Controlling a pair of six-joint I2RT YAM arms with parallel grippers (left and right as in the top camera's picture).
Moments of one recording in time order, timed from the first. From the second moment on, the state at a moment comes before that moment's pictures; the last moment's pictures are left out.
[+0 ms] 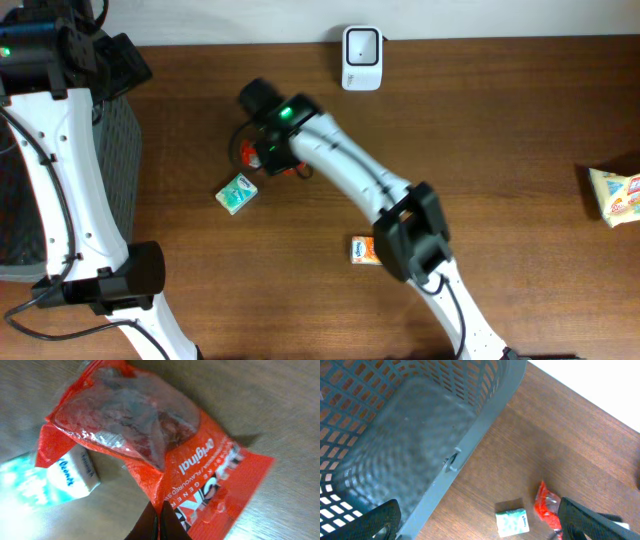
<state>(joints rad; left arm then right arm) 0.10 2.02 2.66 -1.69 -0.23 -0.45 0.66 2.51 2.39 -1.18 -0.10 0.26</state>
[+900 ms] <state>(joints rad) 0.10 2.02 2.66 -1.69 -0.23 -0.45 0.53 2.48 2.39 -1.39 -0.19 0.05</state>
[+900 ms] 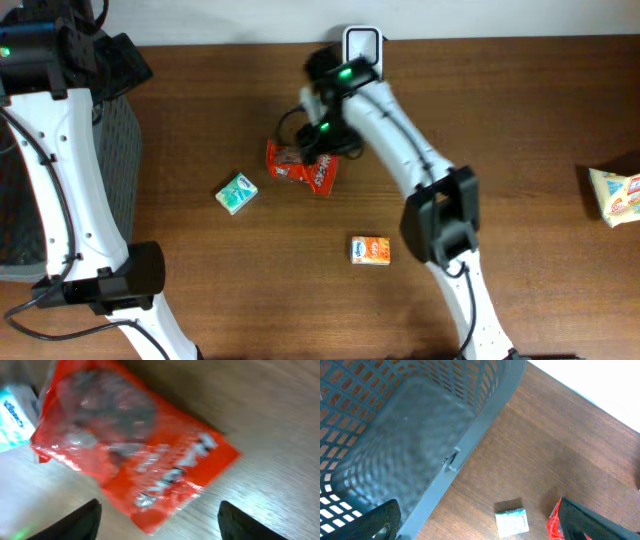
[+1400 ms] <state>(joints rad) 0.10 2.02 2.66 -1.69 -0.23 -0.45 0.83 2.47 2.25 -1.20 0.41 -0.18</state>
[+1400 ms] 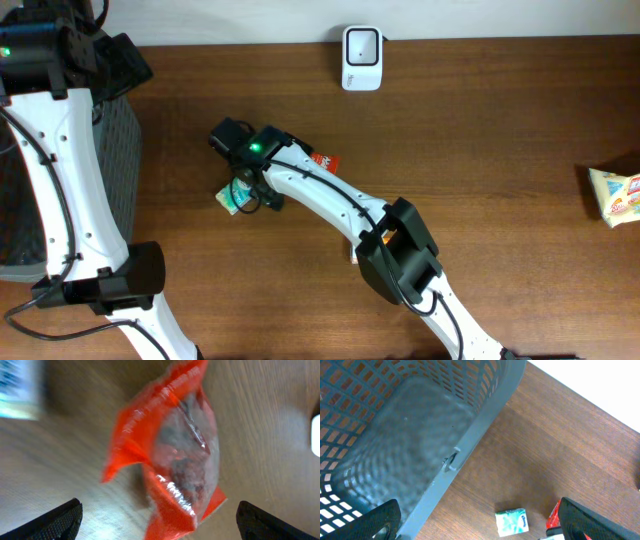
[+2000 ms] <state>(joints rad) 0.10 2.02 2.66 -1.69 -0.23 -0.45 0.73 2.46 2.15 -1.06 0.36 -0.09</state>
